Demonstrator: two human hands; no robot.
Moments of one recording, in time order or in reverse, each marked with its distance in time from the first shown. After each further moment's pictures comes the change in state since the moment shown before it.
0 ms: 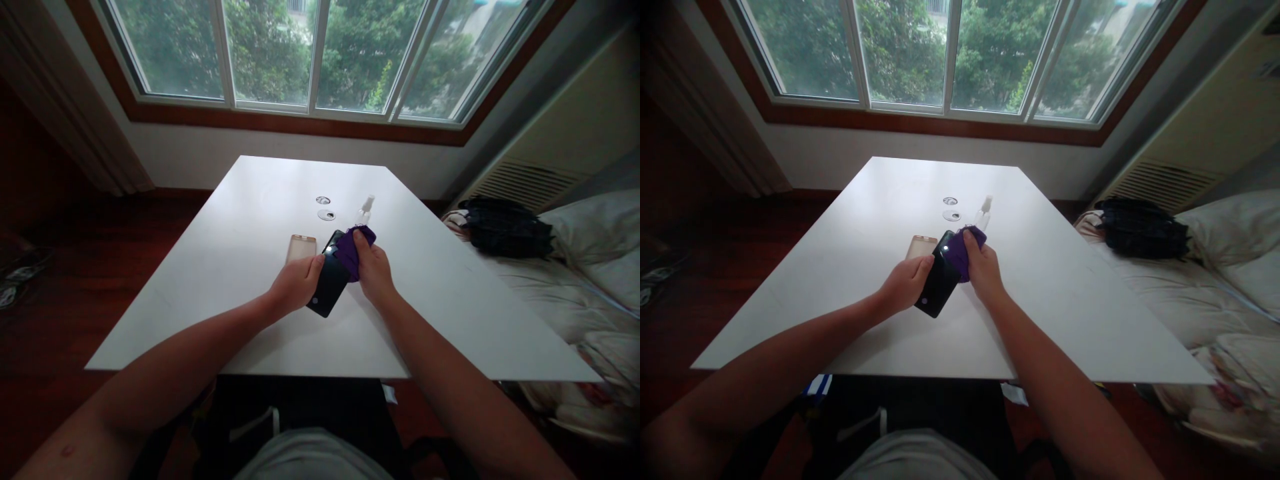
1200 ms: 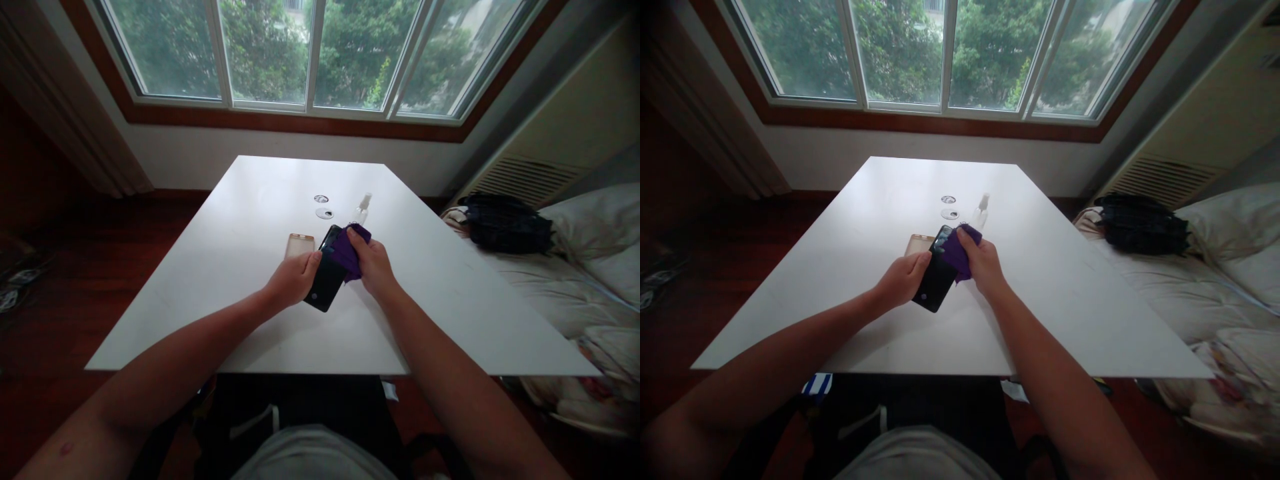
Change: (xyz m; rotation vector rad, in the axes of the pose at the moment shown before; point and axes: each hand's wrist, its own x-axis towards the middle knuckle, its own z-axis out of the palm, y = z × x) left_hand 0.003 -0.001 -0.004 0.022 -0.024 0.012; right_hand 0.001 -0.014 -0.002 -0.020 -0.086 0.083
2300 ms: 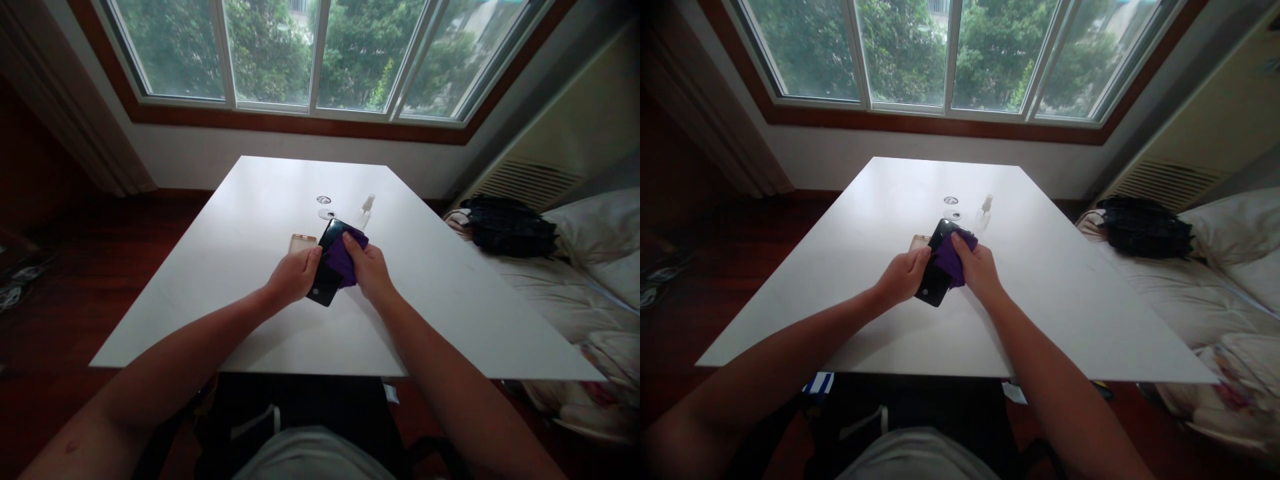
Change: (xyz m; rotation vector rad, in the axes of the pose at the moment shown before) left_hand 0.002 0.002 -0.008 0.022 0.060 0.052; right_hand -0.009 0.008 0.008 -0.093 -0.029 -0.071
